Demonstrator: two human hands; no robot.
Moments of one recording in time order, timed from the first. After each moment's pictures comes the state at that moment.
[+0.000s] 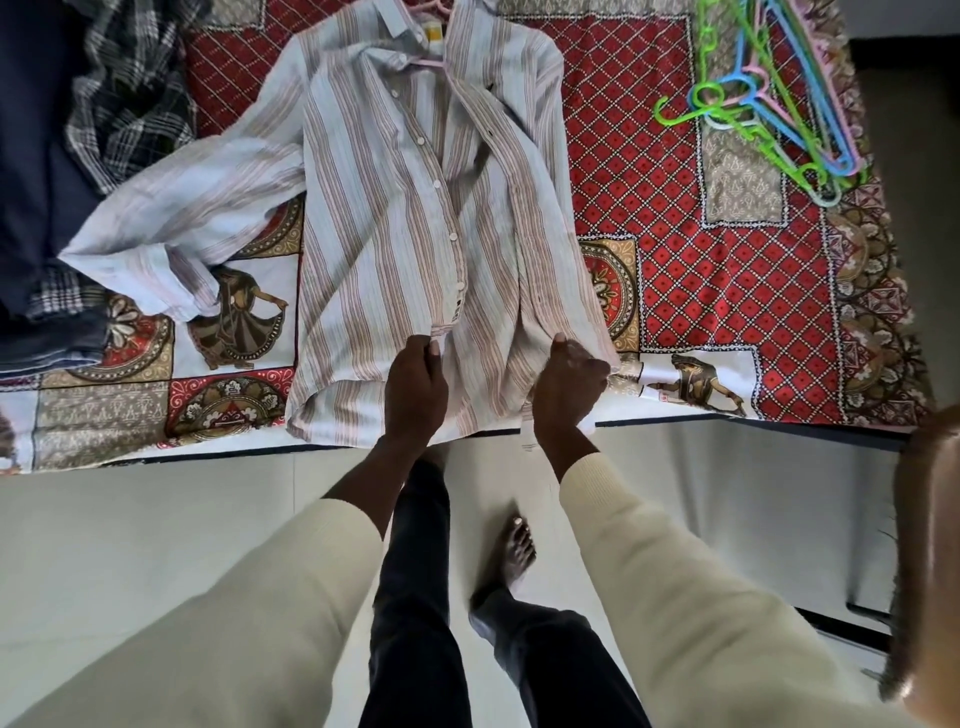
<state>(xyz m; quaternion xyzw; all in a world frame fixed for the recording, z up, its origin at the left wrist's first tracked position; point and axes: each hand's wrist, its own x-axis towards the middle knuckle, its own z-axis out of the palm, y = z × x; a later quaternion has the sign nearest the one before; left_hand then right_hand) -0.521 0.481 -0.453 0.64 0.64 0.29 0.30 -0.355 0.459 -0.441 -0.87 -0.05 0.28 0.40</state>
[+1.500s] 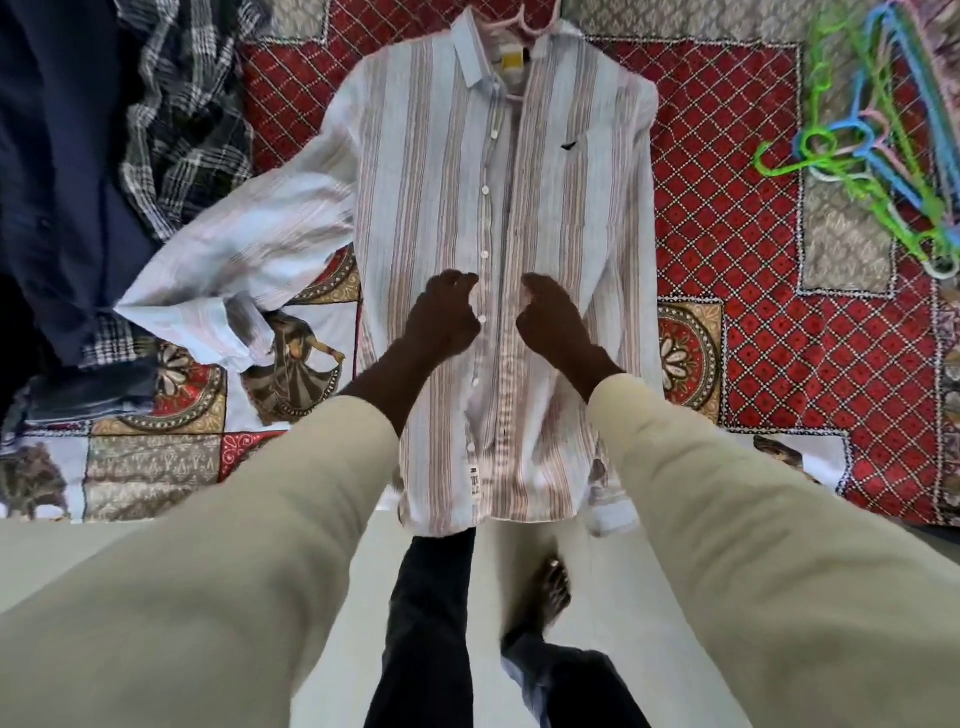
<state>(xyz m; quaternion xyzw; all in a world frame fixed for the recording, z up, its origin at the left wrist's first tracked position) -0.551 0.689 -0.447 0.74 0.58 0.00 0.33 -0.392 0.657 -0.446 -0.75 -0.54 0.37 0.09</state>
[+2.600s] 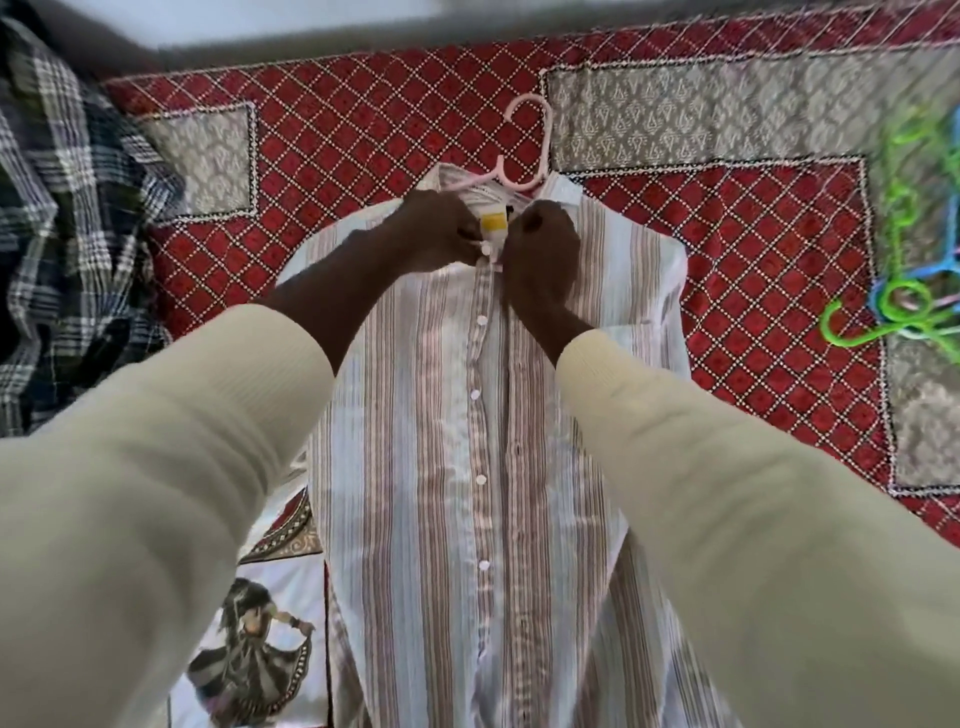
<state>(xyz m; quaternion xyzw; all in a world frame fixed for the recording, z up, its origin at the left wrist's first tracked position) -0.468 1.070 -0.448 0.84 0.44 -0.09 0.32 -0.349 0.999 -0.494 -0.84 -0.34 0.21 0.37</state>
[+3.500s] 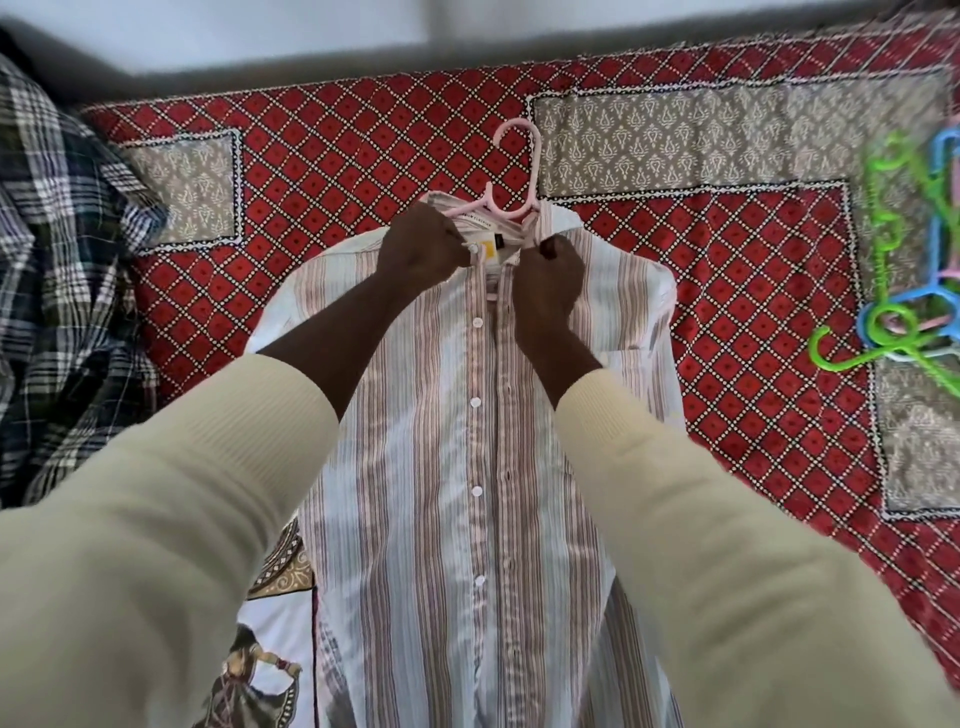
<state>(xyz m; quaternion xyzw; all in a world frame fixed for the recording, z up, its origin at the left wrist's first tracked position) -0.450 1.073 -0.466 0.67 0.62 0.07 0.41 -0.337 1.003 -0.492 -0.80 -0.13 0.32 0.48</state>
